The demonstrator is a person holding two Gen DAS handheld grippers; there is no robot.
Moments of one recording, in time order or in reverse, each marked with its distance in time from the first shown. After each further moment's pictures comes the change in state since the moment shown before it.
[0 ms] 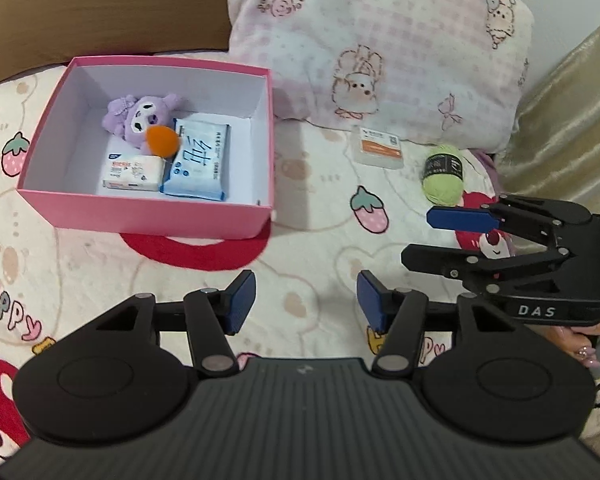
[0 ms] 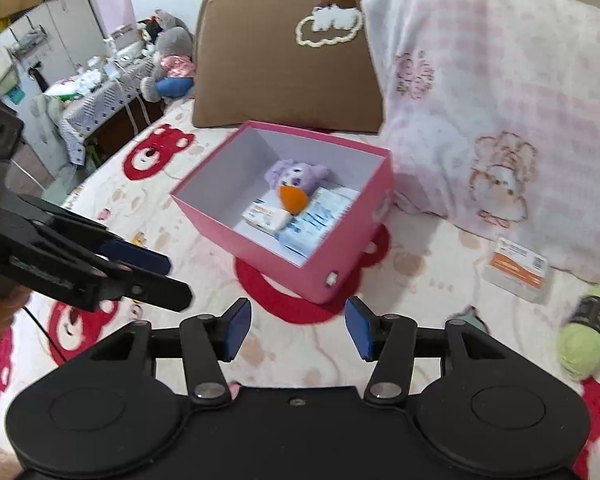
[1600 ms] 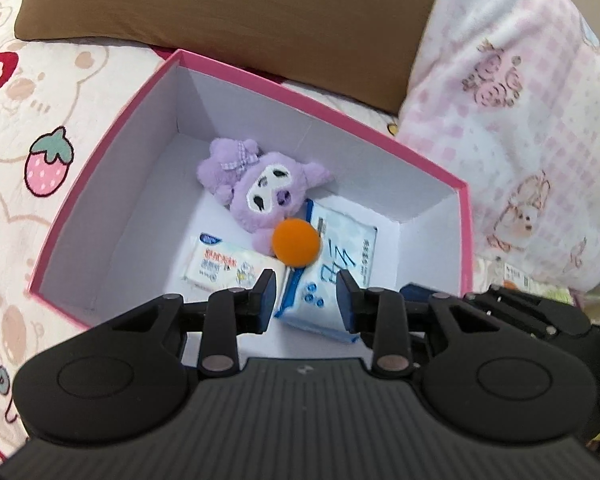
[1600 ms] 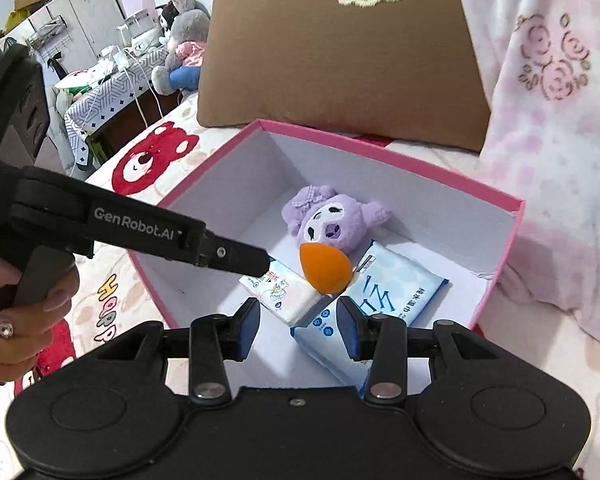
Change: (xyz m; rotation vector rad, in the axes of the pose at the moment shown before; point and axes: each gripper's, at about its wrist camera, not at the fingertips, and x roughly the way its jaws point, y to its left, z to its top) left arm 0.107 0.165 0.090 -0.298 -0.116 0.112; right arm 0.200 0.010 0.085 -0.050 -0.013 0.152
